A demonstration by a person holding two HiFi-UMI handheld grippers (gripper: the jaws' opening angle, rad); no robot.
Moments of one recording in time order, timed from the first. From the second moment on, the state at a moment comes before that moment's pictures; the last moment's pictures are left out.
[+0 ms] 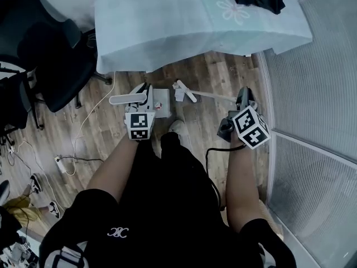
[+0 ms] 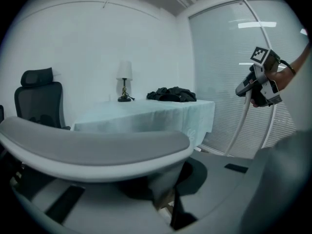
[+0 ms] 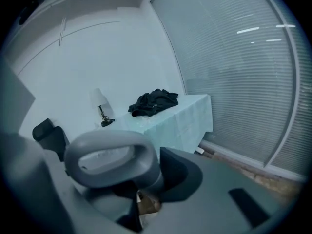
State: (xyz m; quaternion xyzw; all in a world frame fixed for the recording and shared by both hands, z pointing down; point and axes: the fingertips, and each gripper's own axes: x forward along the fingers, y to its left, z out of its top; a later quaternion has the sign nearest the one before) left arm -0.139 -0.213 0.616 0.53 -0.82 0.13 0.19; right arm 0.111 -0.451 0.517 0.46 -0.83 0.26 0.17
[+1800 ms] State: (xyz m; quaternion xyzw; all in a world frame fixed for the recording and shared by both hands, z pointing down) left arm -0.150 -0.217 0.517 0.61 -0.77 0.08 0.17; right arm 0.161 -0.352 0.338 0.48 -0.83 0.28 0.09
